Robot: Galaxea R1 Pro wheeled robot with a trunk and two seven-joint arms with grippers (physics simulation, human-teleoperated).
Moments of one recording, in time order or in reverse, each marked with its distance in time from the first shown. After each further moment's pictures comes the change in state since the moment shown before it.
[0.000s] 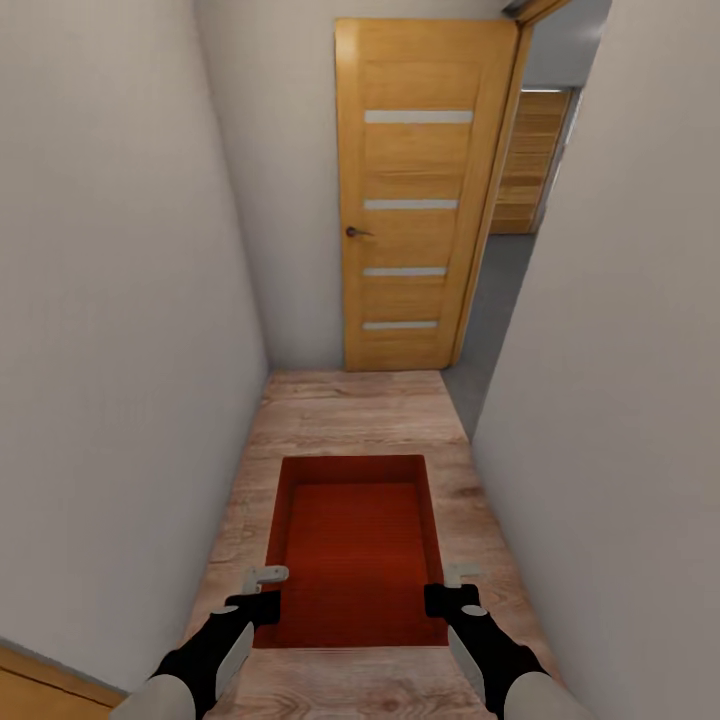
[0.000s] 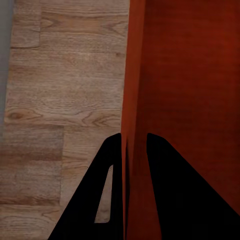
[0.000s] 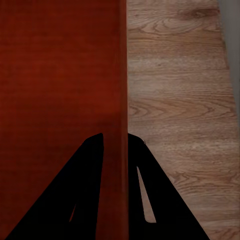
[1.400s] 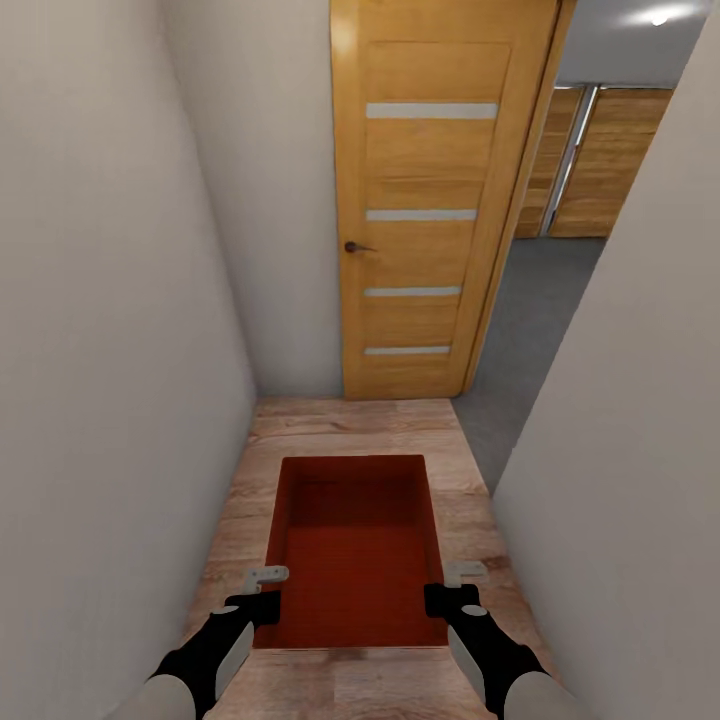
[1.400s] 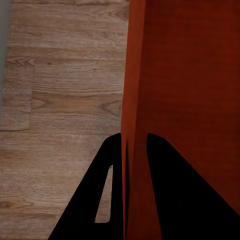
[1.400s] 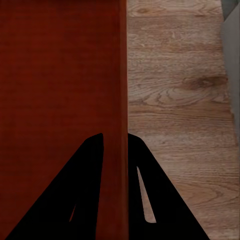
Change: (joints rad) left arm 0.000 0.000 -0.001 0.000 0.001 0.000 0.000; right arm 0.000 0.000 0.001 -0.001 0.000 0.001 0.000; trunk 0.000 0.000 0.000
